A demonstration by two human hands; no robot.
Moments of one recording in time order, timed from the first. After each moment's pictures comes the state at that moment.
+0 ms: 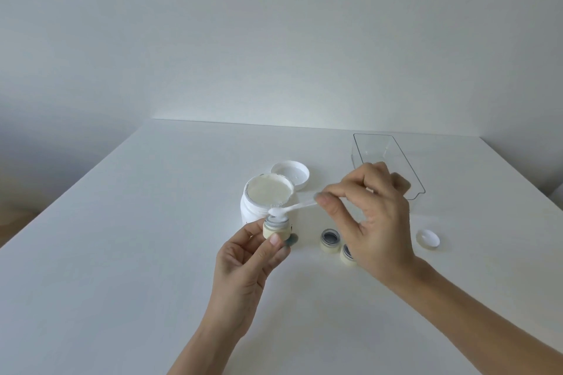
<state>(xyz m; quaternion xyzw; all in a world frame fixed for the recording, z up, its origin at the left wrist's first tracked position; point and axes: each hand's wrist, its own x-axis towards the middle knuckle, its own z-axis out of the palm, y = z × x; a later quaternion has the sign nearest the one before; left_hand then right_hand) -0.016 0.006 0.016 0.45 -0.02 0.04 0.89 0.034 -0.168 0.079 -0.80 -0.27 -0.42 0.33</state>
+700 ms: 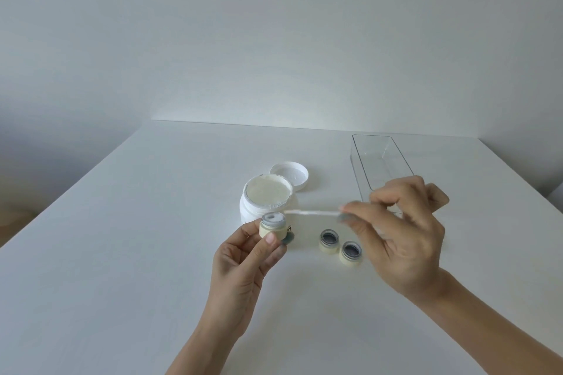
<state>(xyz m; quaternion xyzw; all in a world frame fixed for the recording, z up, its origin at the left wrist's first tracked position) -0.014 0.008 0.015 0.45 -0.01 0.03 0.89 0.025 -0.194 0.076 -0.74 -0.32 -0.53 0.26</state>
